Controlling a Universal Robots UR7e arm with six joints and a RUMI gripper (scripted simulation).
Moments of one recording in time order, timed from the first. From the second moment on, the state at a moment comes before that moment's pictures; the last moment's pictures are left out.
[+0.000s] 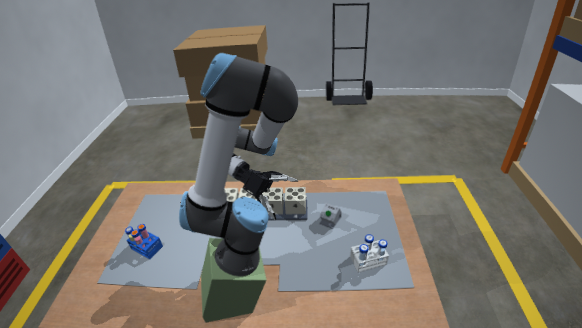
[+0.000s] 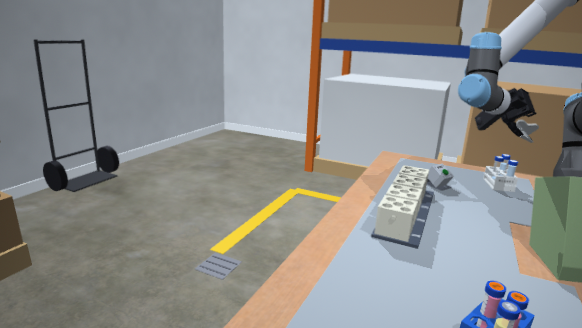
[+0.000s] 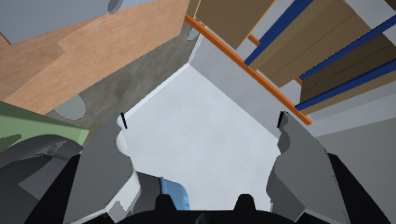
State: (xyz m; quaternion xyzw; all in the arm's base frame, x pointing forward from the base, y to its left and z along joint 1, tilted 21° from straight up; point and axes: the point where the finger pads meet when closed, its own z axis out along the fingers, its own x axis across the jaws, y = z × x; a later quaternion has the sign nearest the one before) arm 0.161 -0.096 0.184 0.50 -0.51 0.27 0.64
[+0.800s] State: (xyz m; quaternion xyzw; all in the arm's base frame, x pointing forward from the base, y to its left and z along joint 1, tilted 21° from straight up) arm 0.243 -0.093 0.171 0.58 -0.56 0.26 0.54
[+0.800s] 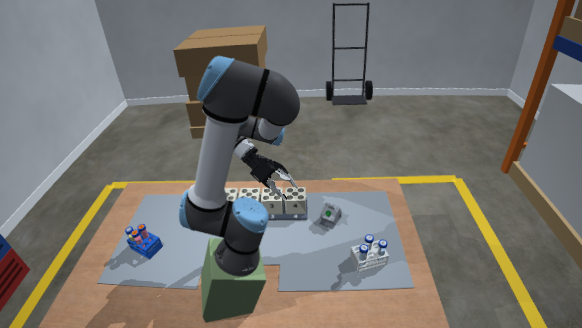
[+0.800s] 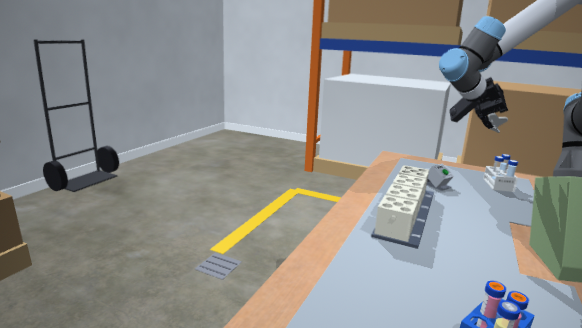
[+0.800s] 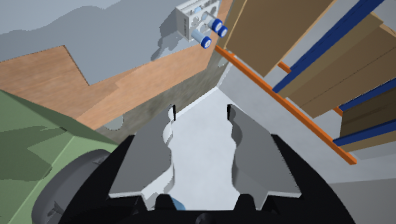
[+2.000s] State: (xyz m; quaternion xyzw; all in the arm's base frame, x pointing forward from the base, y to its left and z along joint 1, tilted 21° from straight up) arm 0.399 -0.087 0.142 0.69 -0.62 0.22 0.31
